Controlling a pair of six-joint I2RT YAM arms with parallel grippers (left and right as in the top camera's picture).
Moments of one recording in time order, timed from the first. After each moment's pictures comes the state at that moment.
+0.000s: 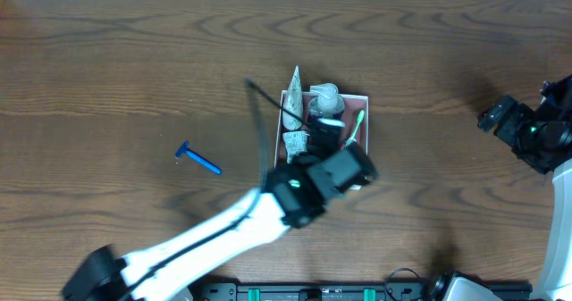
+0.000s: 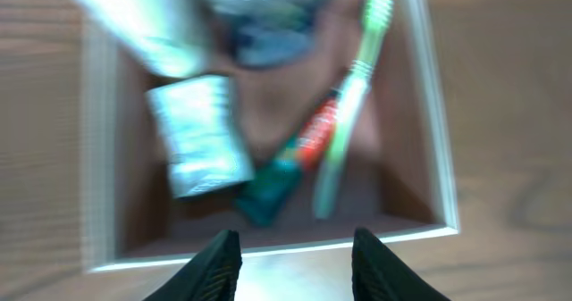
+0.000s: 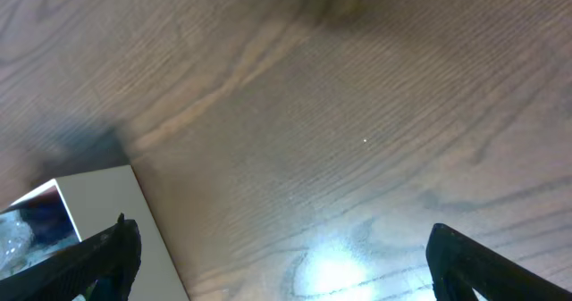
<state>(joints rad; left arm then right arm) -1.01 1.48 1.15 -0.74 -0.37 -0.77 -0.42 1.32 1.23 -1.02 -0.19 0.28</state>
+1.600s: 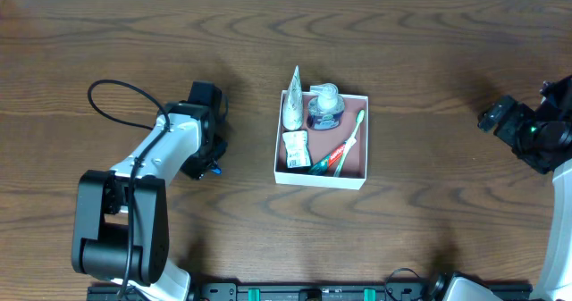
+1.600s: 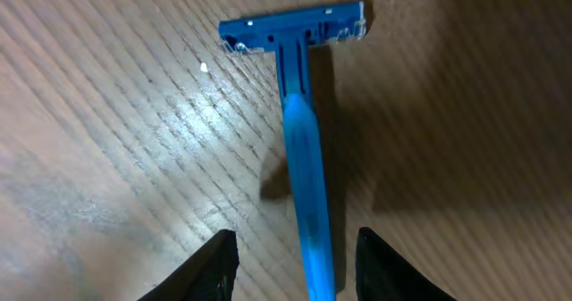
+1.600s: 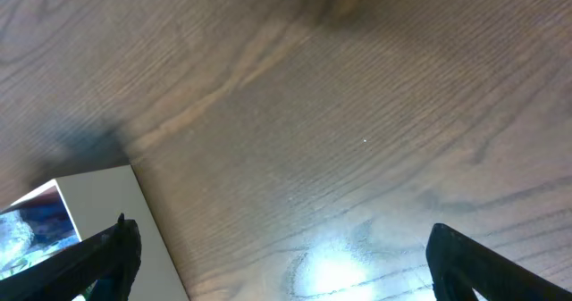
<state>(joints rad) -0.16 1.75 1.02 -0.84 -0.15 -1.04 -0.42 1.32 1.23 -1.02 -0.19 0.28</state>
